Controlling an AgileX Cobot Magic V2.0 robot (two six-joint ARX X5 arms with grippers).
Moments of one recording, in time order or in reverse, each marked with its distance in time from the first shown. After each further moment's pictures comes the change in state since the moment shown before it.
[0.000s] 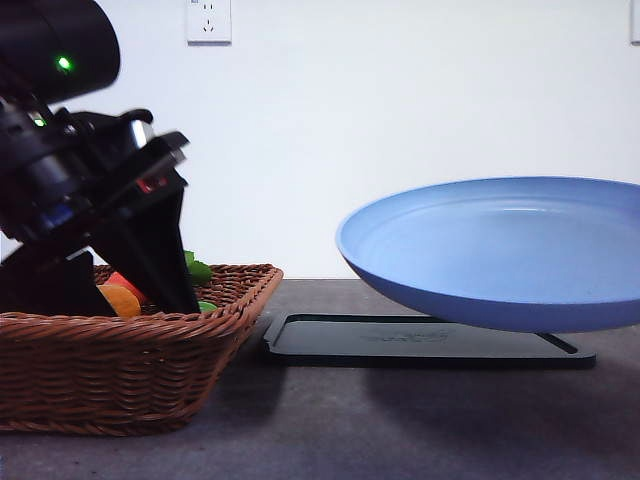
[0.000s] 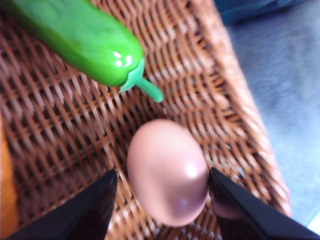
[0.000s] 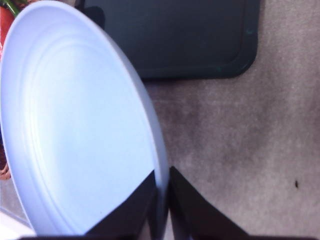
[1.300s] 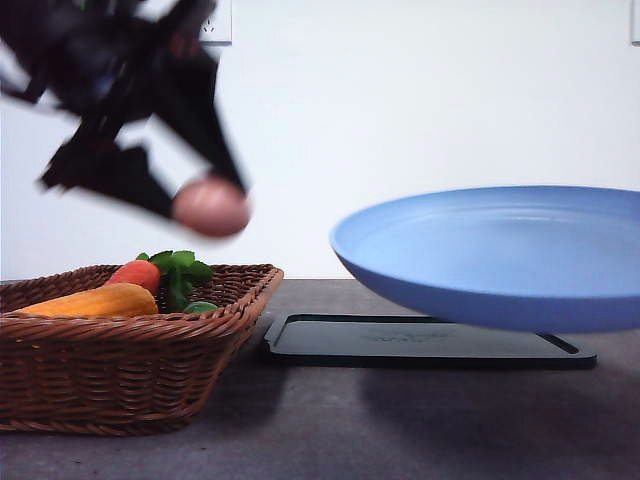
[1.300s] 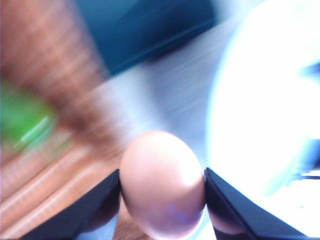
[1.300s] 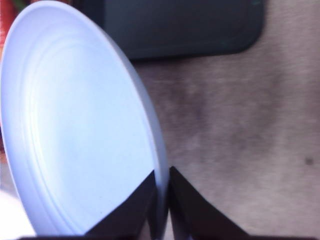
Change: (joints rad) left_arx -0.032 -0.028 0.316 -0.285 0.158 0.052; right_arx 0.000 0.001 0.000 -0.055 -0.050 0.004
